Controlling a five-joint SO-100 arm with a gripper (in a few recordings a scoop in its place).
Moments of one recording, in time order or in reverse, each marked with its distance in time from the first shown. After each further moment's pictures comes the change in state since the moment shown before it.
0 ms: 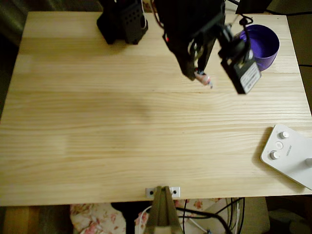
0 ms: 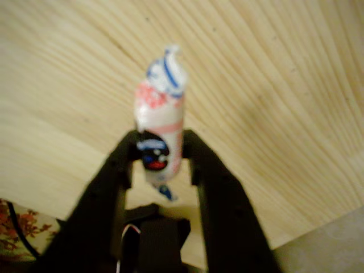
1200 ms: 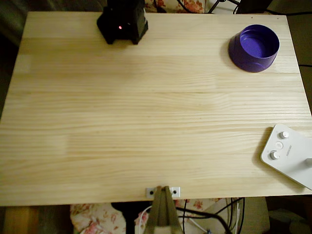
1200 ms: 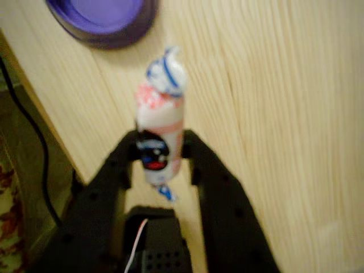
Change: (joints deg) arm -29.4 14.6 -8.4 6.0 1.4
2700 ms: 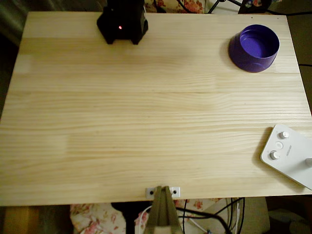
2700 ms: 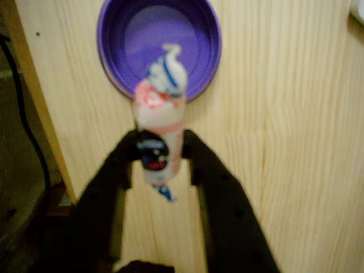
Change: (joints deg) arm -9.8 -23.6 -0.2 -20.7 -1.9
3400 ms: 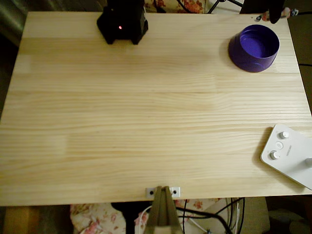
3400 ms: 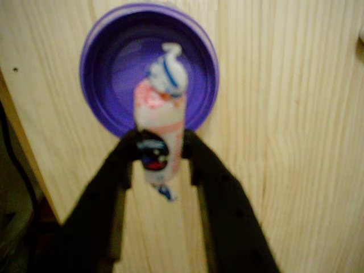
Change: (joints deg) arm 1.2 -13.9 -7.7 -4.8 -1.0
